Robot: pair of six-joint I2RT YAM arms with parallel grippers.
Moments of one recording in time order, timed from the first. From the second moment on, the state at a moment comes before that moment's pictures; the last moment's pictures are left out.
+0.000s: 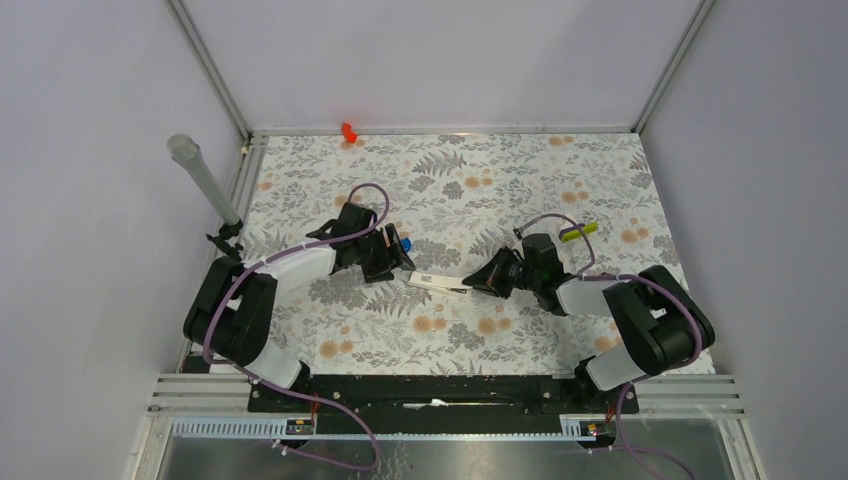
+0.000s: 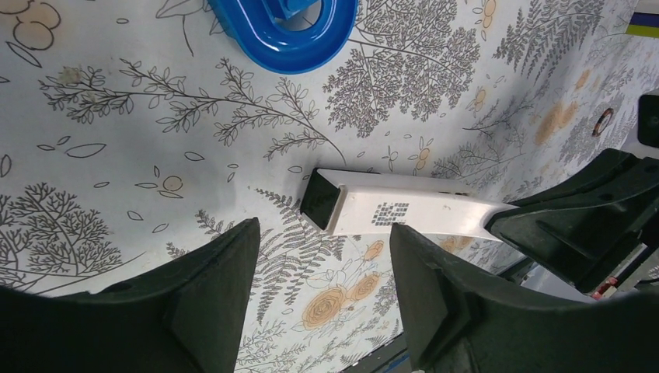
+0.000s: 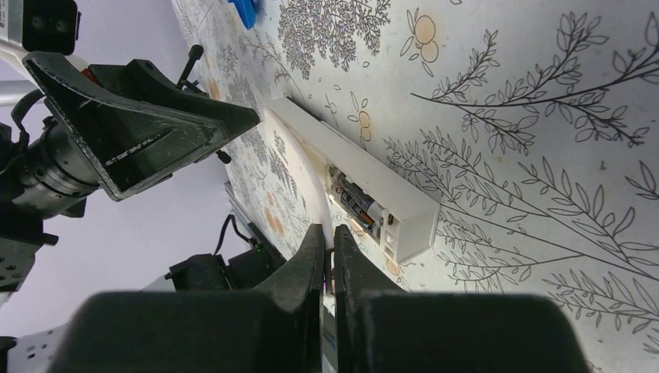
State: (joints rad) left arm -0.43 1.54 0.81 -0.23 0.34 -0.79; right arm 0.44 1.52 0.41 0.48 -0.53 1.13
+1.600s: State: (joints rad) left arm -0.54 1.68 0.89 -0.24 0.32 -0.73; right arm 0.46 1.51 0.54 0.19 -0.47 0.97
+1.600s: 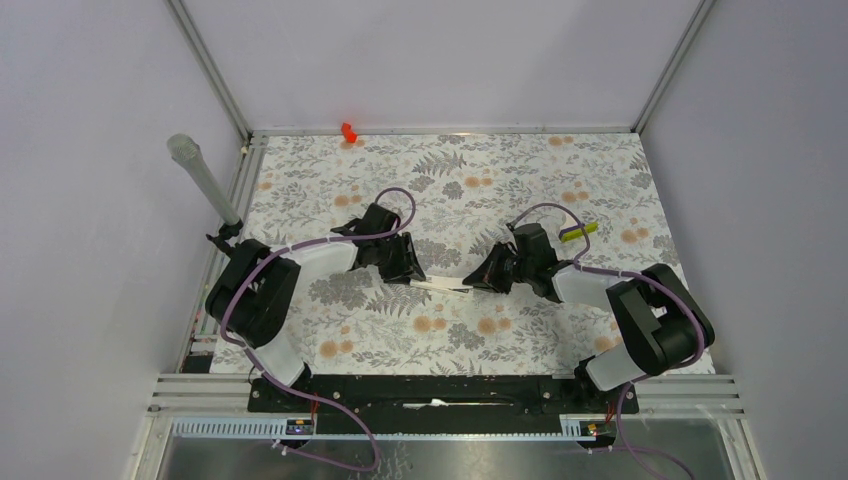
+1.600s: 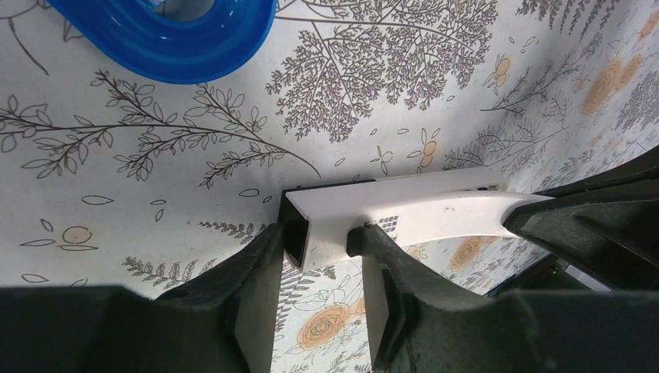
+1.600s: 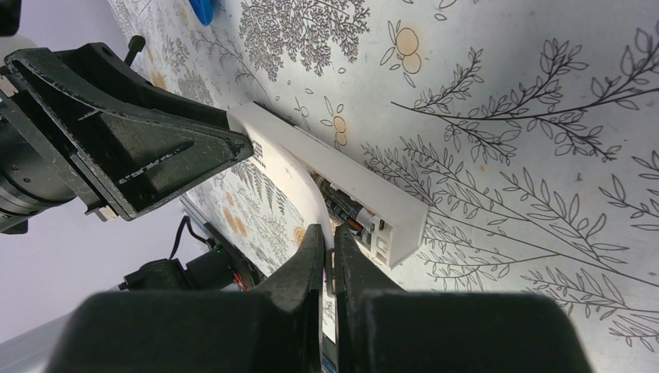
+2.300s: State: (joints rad) left arm -0.56 1.70 0.89 -0.21 0.32 -0.73; right arm 0.46 1.48 0.60 0.00 -0.40 0.89
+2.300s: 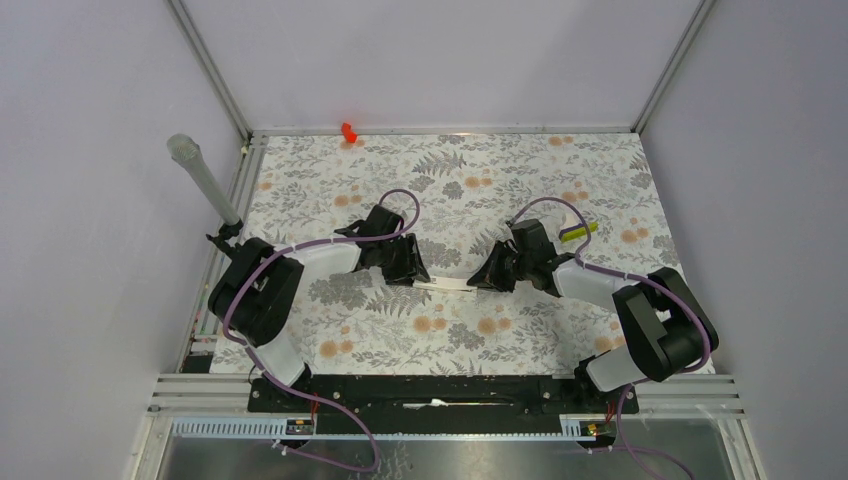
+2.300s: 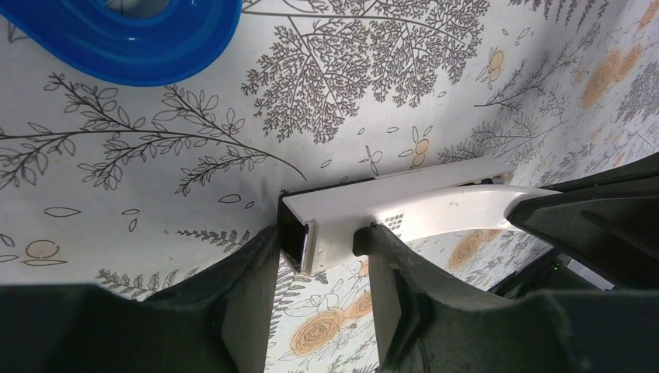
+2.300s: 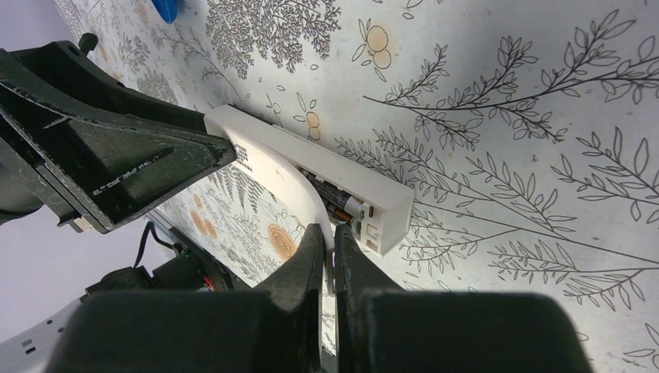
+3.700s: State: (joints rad) left arm -0.57 1.72 0.91 -0.23 0.35 -0.73; right arm 0.42 1.48 0.62 -0.17 -0.39 0.72
